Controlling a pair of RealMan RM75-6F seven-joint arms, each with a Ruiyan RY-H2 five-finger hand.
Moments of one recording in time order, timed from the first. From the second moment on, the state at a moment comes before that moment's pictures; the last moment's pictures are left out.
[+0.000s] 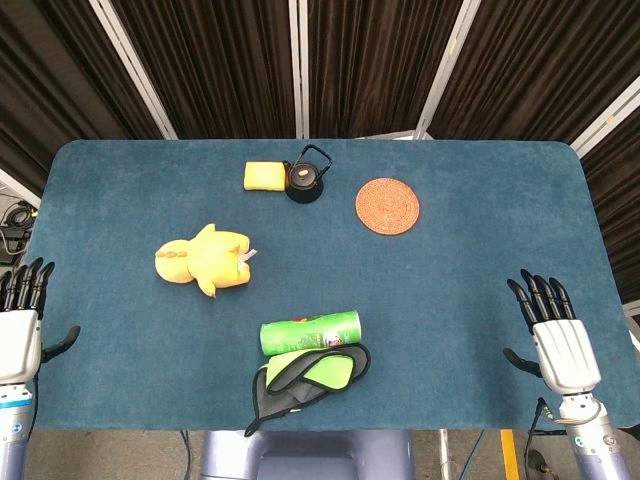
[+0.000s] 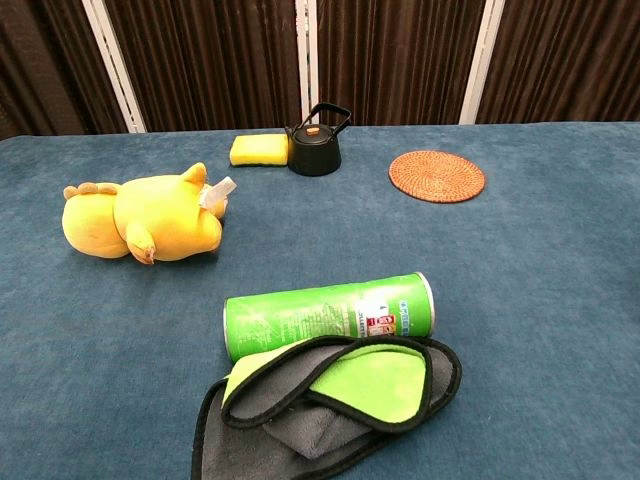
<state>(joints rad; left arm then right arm) -0.09 -1.28 -0.12 -1.62 1.42 1.56 0.22 0.14 -1.18 0.06 -1.62 -1.59 1.50 -0.09</state>
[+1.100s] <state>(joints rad) -0.15 -1.31 -0.14 -1.57 1.43 1.50 0.23 0.14 -1.17 0.06 -1.63 -1.58 1.48 -0.08</state>
